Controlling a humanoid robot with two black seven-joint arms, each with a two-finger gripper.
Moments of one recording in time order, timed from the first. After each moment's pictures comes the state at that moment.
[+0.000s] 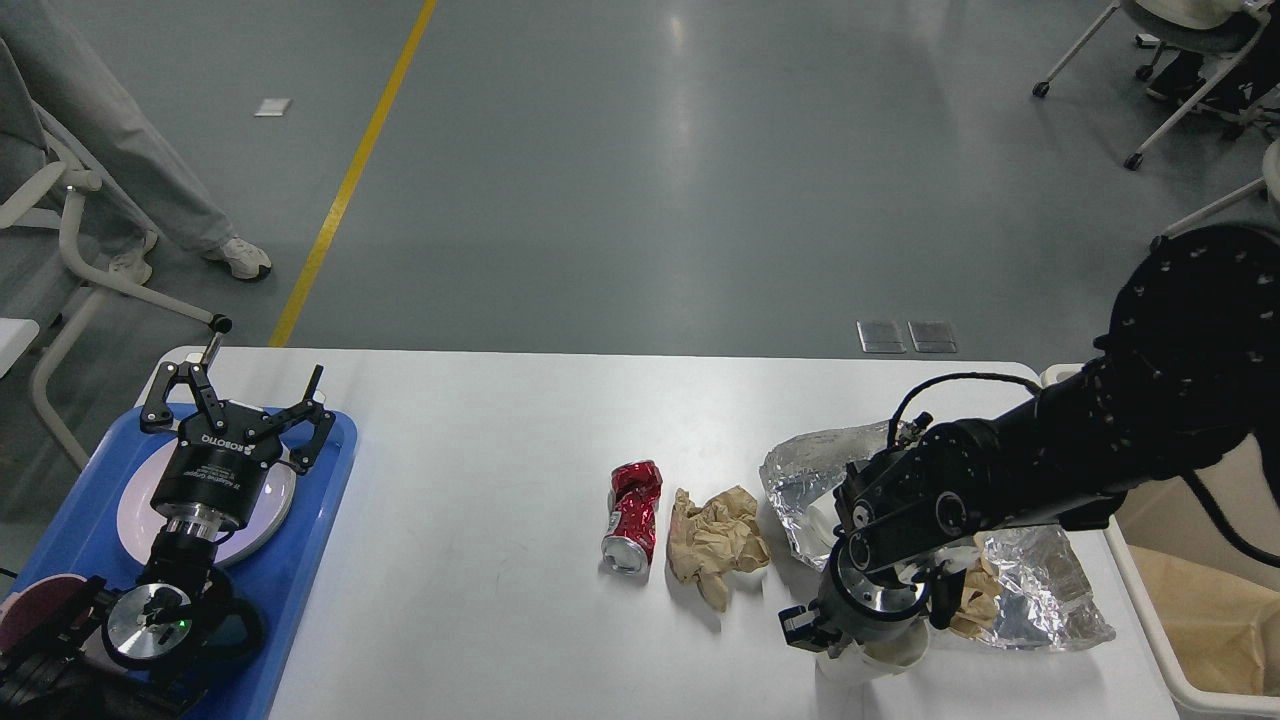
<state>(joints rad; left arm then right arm) -0.33 0.29 -1.14 -0.69 -0.13 -0.72 -0.23 1.62 -0.01 -1.05 1.46 -0.14 0.22 -0.27</state>
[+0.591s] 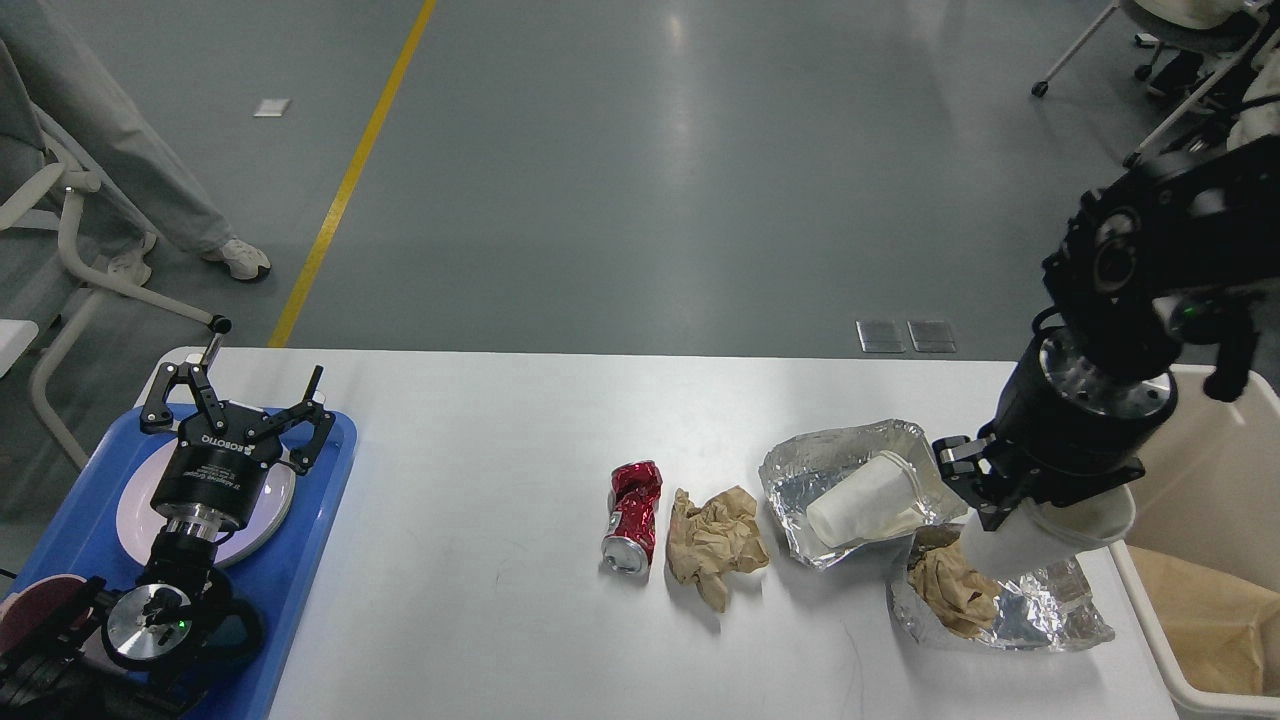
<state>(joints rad) -0.33 0.29 -1.14 -0.69 -0.13 -0.72 -0.23 2.35 -0.31 -1.29 1.74 0.00 0.65 -0.24</state>
